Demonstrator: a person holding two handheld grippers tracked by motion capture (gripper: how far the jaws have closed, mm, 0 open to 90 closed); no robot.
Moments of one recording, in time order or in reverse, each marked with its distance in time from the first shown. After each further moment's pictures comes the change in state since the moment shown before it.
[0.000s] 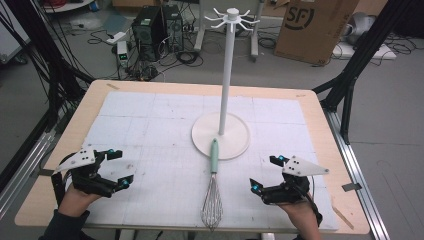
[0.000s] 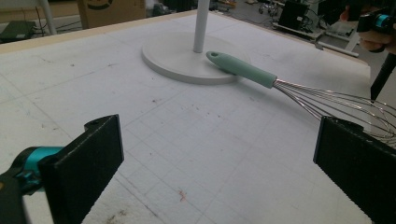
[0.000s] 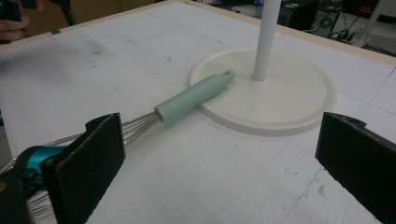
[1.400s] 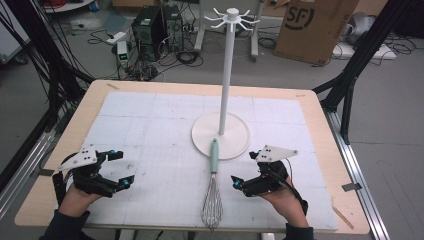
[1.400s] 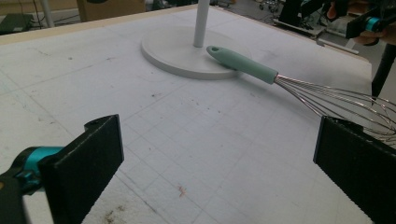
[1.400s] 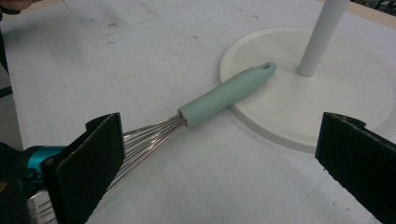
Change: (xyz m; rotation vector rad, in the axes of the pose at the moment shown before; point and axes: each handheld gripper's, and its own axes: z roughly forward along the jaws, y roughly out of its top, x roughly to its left) left arm 0.001 -0.002 0.002 0.018 -0.002 -0.014; right arm 0.012 0.027 0.048 0.169 0.099 -0.044
